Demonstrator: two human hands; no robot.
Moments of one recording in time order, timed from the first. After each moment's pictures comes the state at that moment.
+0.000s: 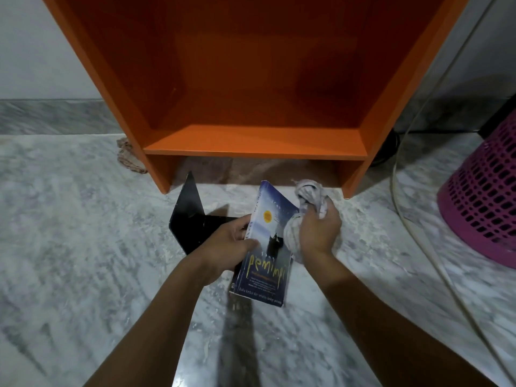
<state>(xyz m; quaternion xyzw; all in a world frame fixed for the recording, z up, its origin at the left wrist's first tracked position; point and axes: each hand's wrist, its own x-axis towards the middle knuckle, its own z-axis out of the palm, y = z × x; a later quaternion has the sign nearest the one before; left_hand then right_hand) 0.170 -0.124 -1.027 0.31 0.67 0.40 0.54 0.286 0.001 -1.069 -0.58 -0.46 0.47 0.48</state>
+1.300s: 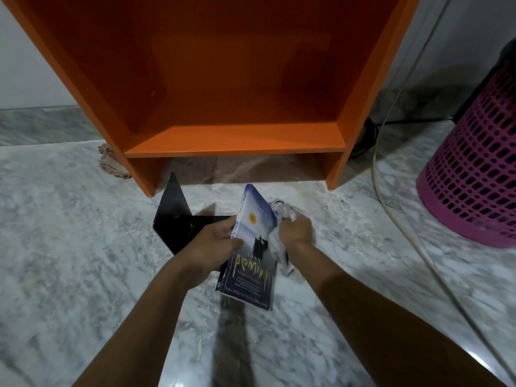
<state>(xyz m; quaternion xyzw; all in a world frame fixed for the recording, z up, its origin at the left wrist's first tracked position) 0.178 -0.128 -1.021 0.29 0.68 0.39 0.54 0.287 0.004 -1.114 -0.64 -0.52 0.49 0.29</state>
